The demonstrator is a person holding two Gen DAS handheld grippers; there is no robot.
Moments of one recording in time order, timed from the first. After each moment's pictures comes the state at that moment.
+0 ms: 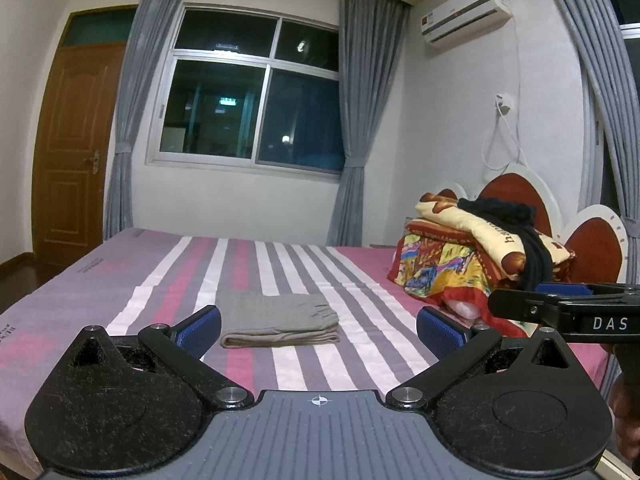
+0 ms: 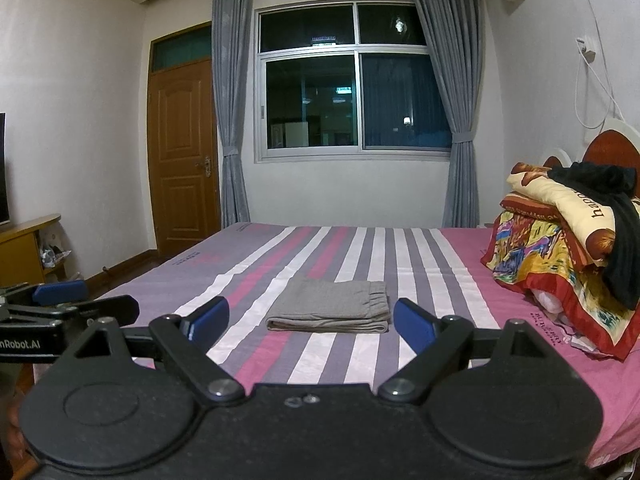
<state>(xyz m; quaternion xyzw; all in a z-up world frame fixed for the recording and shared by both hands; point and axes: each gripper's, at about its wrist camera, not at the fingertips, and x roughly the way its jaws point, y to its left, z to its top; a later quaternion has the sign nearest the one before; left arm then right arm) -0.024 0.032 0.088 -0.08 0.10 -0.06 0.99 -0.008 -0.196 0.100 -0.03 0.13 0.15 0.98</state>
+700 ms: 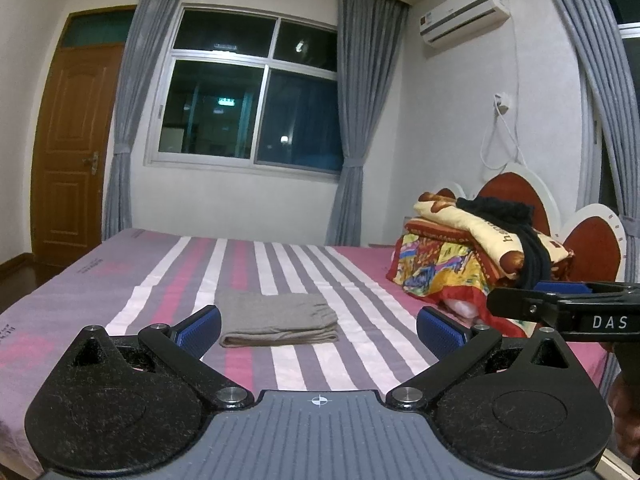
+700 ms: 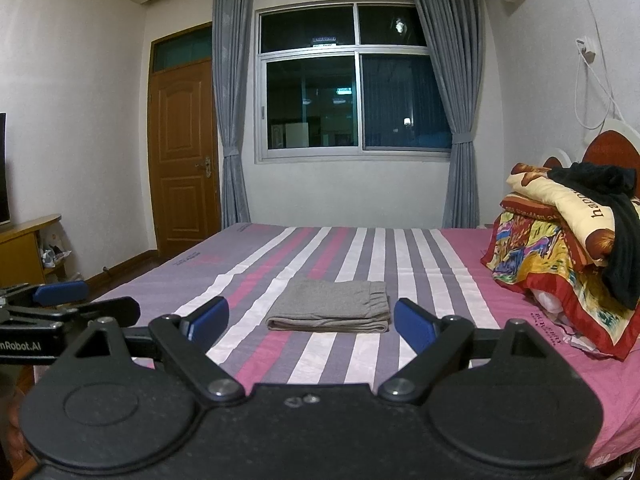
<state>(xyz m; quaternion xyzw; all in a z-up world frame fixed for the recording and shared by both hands) -0.025 0.033 0.088 -0.07 0.10 -0.07 0.99 -0.008 -0.196 0.100 -0.04 0.13 0.15 0.98</state>
